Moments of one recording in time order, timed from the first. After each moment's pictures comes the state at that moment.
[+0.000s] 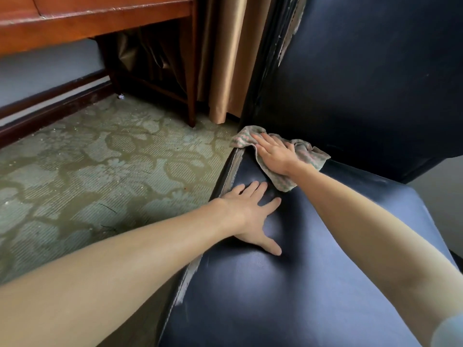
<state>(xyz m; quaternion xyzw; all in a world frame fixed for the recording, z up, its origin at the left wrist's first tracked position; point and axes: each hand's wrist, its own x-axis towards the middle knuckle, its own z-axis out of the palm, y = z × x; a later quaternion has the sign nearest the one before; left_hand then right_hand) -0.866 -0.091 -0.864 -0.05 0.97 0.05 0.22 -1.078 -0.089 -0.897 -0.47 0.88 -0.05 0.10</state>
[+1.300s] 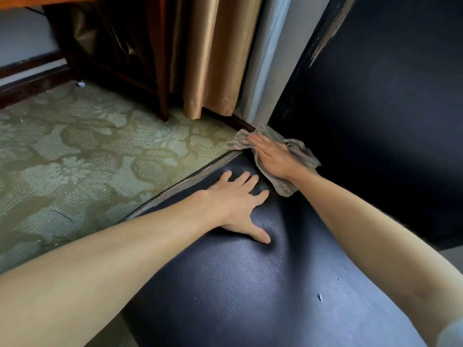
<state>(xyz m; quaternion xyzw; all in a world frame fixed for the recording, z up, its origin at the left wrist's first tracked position) -0.937 -0.112 -0.881 0.00 0.99 0.06 0.14 -1.137 -0.061 -0.891 -0.52 0.84 -0.08 0.10</state>
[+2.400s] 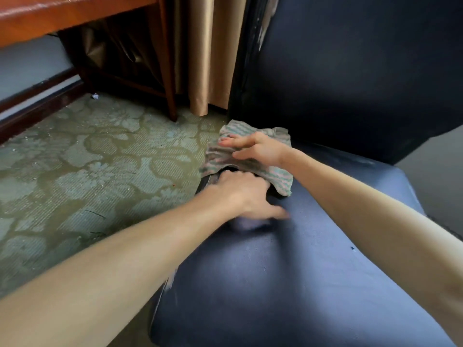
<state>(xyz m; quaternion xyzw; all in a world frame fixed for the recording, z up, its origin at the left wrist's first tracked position) -0.885 -0.082 -0.839 -0.12 0.98 0.10 0.13 -1.034 -0.063 -0.849 -0.52 0.73 -0.29 0.33</state>
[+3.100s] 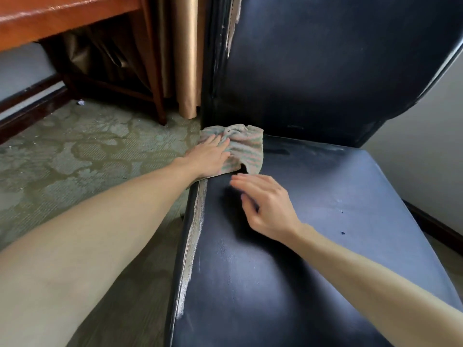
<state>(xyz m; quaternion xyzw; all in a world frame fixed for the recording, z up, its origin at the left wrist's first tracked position) -0.931 -0.181 -0.889 -0.15 0.97 0.17 0.06 -0.934 0.034 -0.893 -0.56 0.76 -0.30 -0.14</state>
